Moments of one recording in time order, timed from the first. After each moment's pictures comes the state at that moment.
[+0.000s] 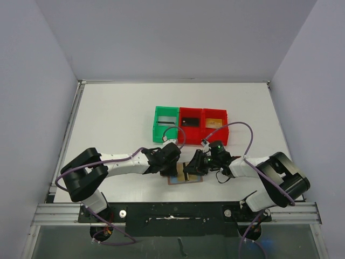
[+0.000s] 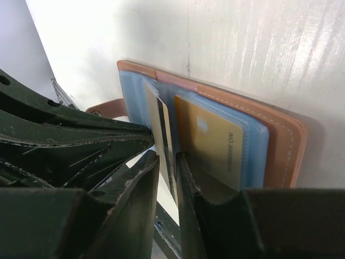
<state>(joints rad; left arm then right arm) -1.02 1.62 0.85 -0.27 -0.08 -0.91 0.55 1.46 0.38 0.29 -0.56 0.94</state>
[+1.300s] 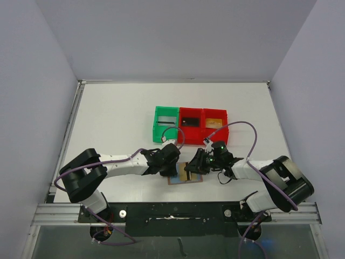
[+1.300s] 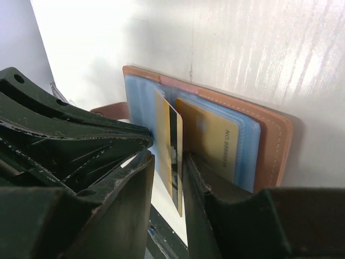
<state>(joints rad) -1.02 1.61 0.83 -0.24 -0.09 -0.92 0.53 1.40 0.35 0.31 -0.54 0.90</state>
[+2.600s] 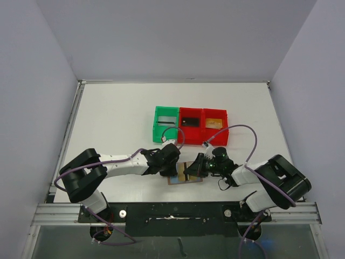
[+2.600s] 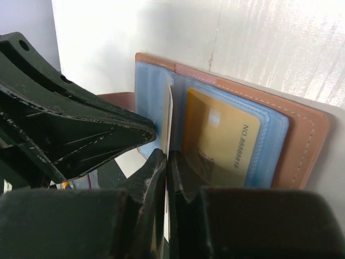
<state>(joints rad) -1.02 1.61 0.83 -0.24 -0.09 -0.92 0.58 1.45 0.22 0.62 -0.52 0.91</state>
